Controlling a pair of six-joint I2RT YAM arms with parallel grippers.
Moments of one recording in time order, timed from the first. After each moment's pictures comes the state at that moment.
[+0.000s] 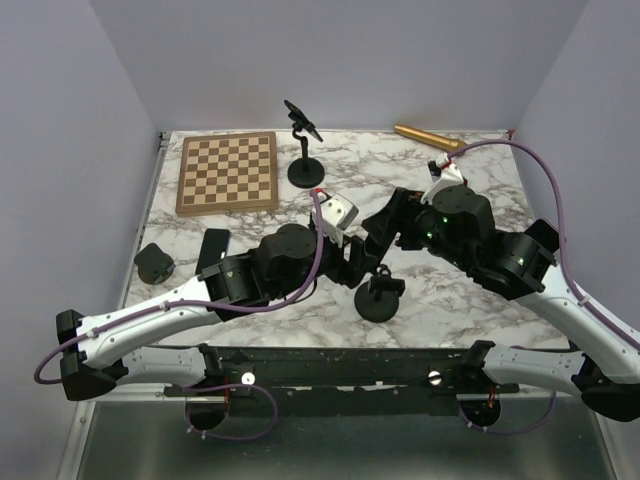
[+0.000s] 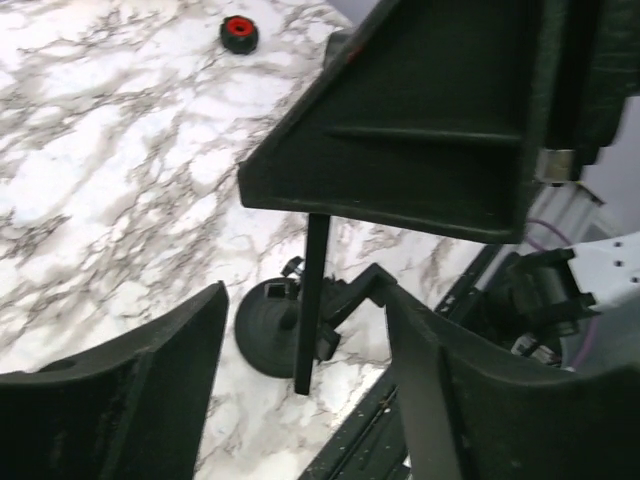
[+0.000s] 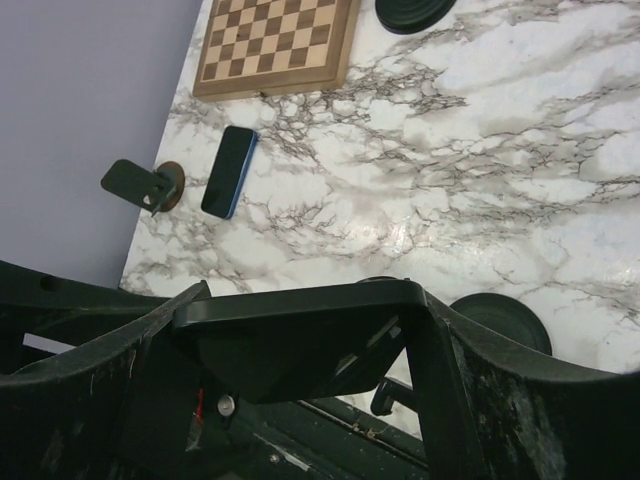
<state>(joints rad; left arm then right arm) -1.19 1.09 1.14 -0.28 -0.24 -0.33 0.90 1.04 1.32 -0.69 0.31 0.69</state>
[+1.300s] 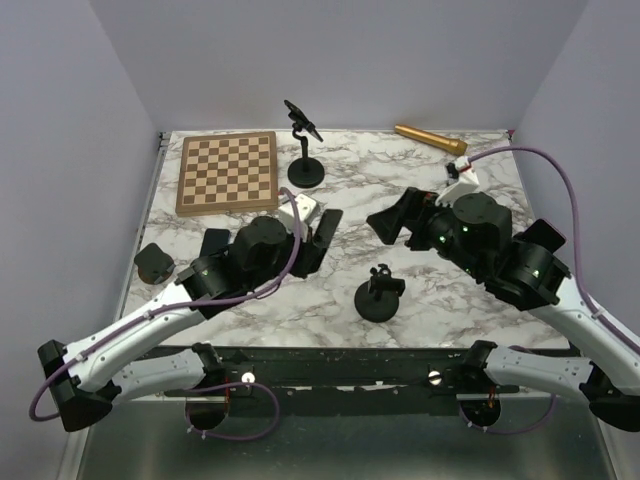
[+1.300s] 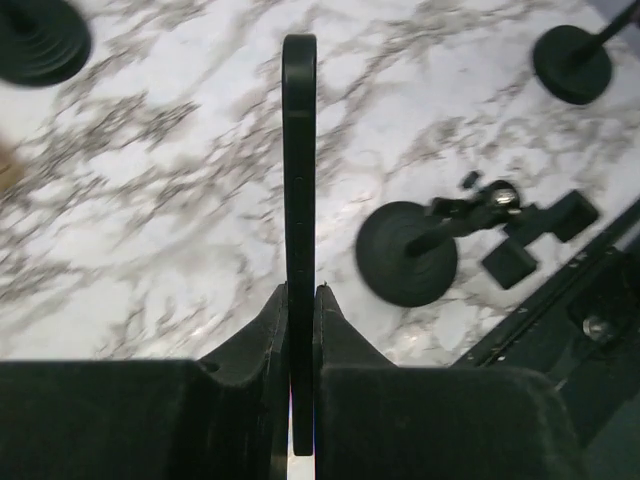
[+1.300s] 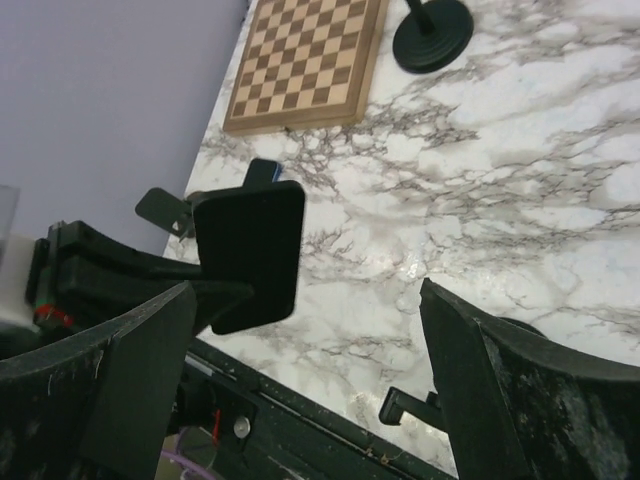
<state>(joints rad) -1.00 1.00 1.01 -0.40 -0.18 -0.28 0.90 0.98 1.26 -0.61 0.30 0.70</state>
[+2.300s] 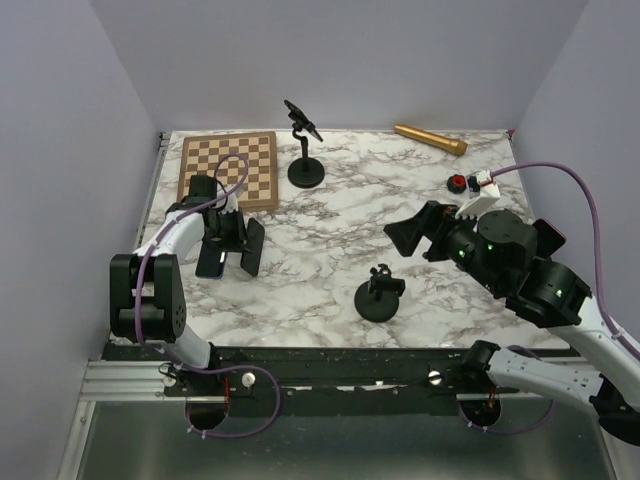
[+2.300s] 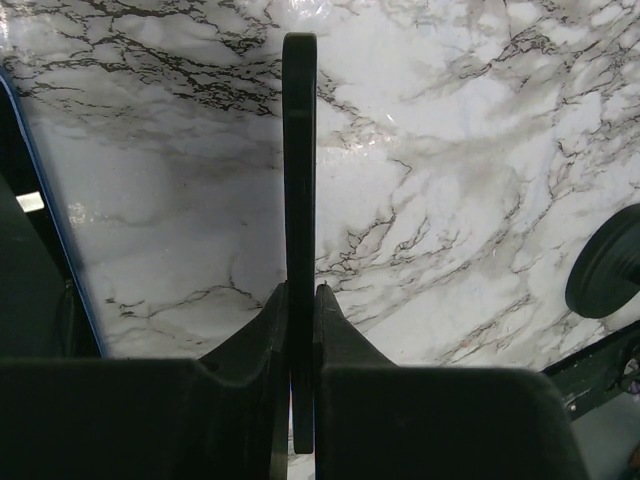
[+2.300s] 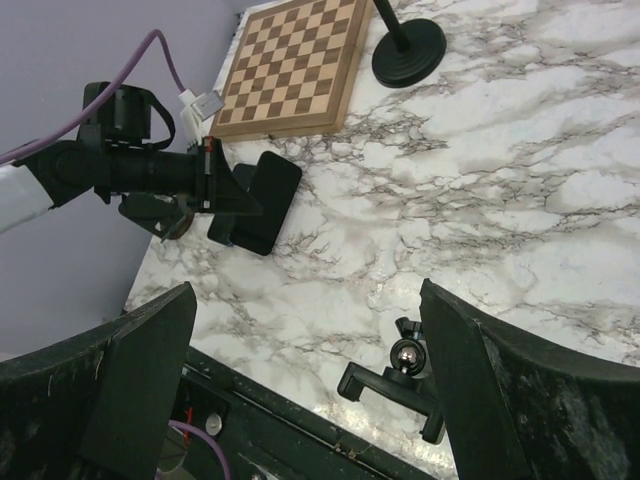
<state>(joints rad) -0.01 1.57 1.01 -0.58 0.45 -0.13 0.90 0.83 1.18 -0.63 0.35 0.64</state>
